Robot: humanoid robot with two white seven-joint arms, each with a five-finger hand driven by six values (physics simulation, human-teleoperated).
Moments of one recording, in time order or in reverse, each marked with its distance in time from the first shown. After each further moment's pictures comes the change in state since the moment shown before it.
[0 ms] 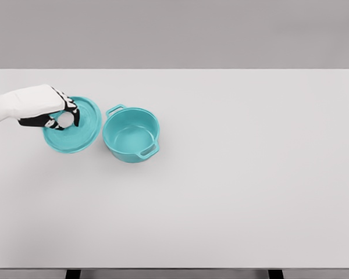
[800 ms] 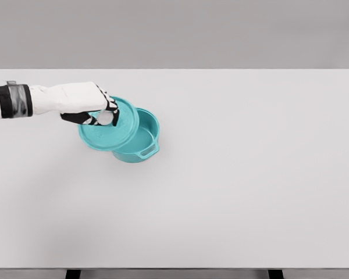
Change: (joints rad) left arm -0.221 -0.140 -0.243 0.047 0.001 0.000 -0.008; right arm 0.000 0.000 0.000 0.000 0.000 0.000 0.000
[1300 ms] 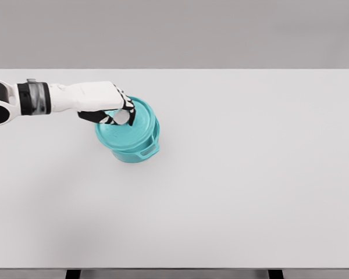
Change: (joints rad) left arm -0.023 -0.082 -0.020 0.031 0.011 0.000 -0.009; right arm 0.000 0.000 0.000 0.000 0.000 0.000 0.000
